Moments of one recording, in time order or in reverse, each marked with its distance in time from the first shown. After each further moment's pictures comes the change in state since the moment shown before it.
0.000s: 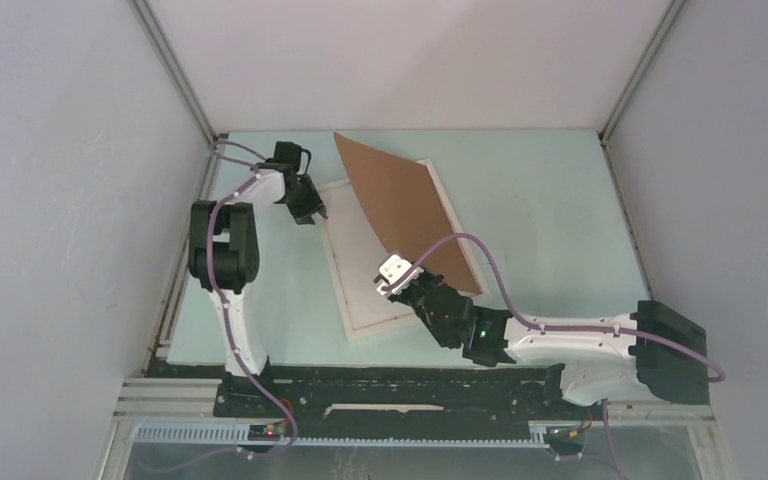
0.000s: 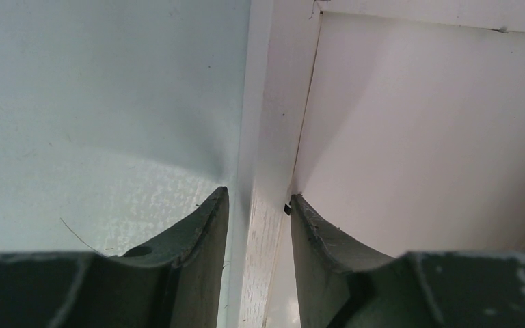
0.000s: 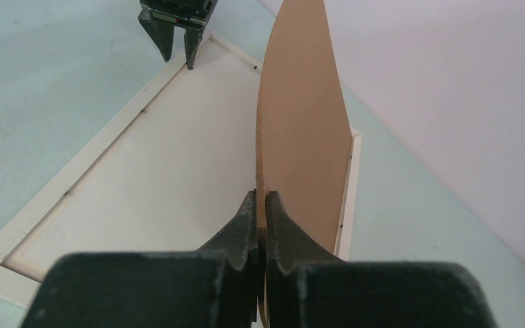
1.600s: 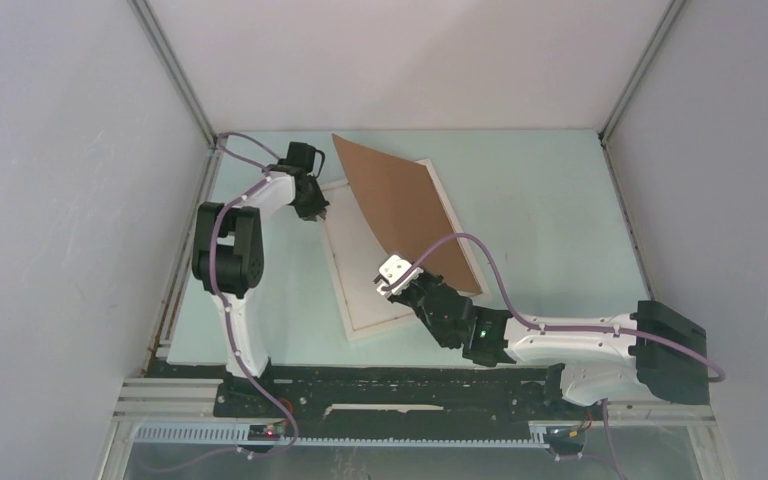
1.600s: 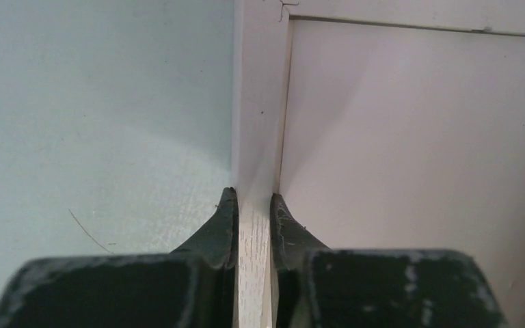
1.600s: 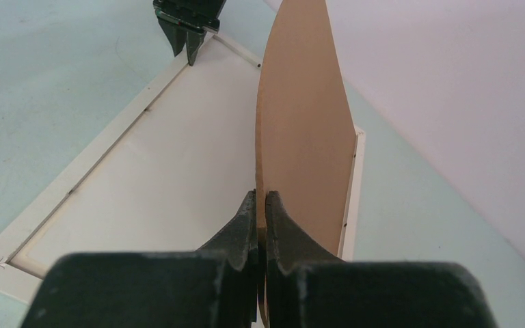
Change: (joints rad) left arm -0.068 -0.037 -0.040 0.055 -0.159 0.011; right arm 0.000 0.000 0.000 -0.009 -0.007 0.013
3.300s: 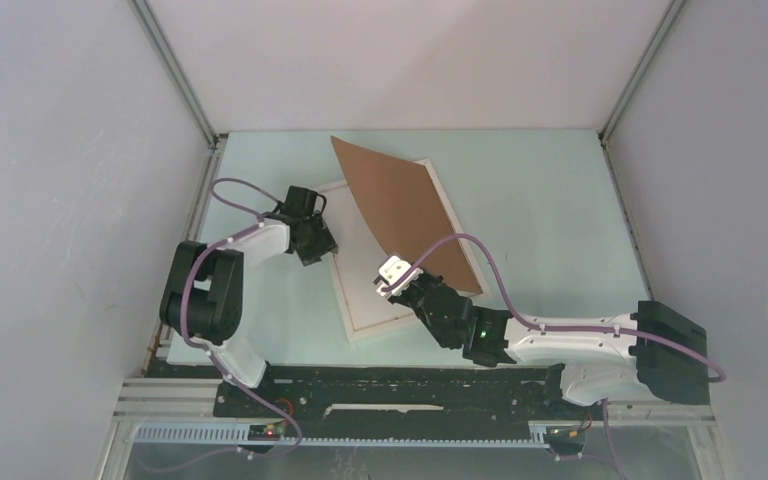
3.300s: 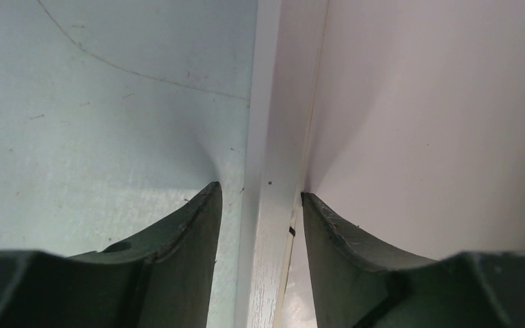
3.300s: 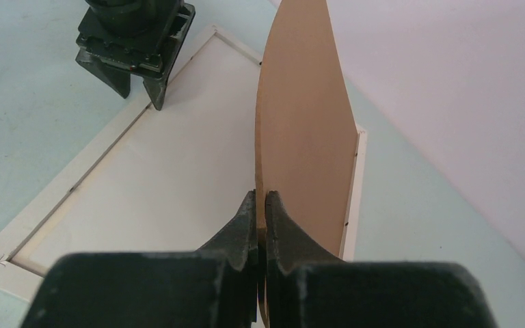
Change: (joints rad) left arm -0.085 -0.351 -0.525 0.186 0.049 -0.145; right arm 0.000 -0.002 -0.002 -0.009 -0.006 0.002
